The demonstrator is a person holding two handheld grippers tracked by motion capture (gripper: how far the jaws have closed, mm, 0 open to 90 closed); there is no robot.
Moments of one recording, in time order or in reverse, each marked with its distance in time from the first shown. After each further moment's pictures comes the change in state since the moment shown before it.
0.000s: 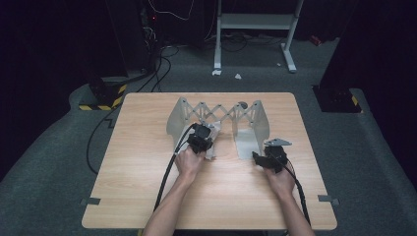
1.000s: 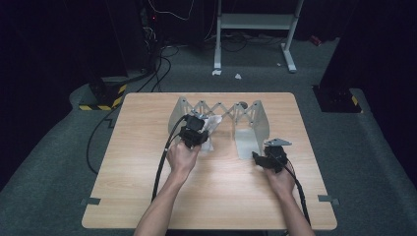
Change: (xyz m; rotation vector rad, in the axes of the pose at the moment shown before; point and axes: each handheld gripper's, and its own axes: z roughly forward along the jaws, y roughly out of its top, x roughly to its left) left arm 0.012 0.026 -0.075 -0.083 -0.029 -0.023; right arm 0.000 0.000 0.000 0.001 0.001 -0.002
